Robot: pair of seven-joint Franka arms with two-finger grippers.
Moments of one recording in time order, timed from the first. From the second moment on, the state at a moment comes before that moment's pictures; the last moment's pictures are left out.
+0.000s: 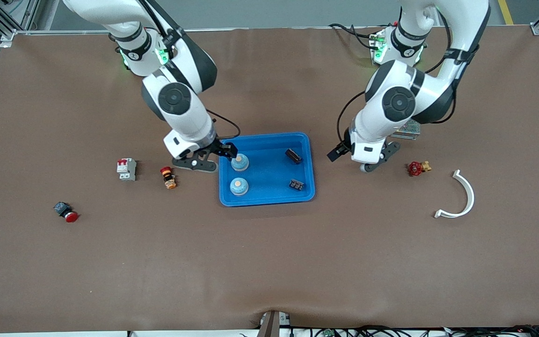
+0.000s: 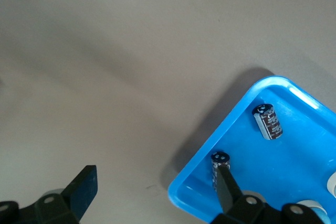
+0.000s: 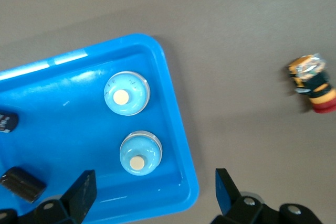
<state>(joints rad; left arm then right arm) -0.15 0.24 -0.39 -2.05 -0.11 2.22 -1.13 0.22 0.36 0.42 -1.92 -0.12 2.25 0.86</state>
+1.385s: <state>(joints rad) -0.37 0.59 -0.39 -1.96 0.15 2.59 -1.71 0.33 0.63 0.42 -1.88 -0.38 2.41 1.13</state>
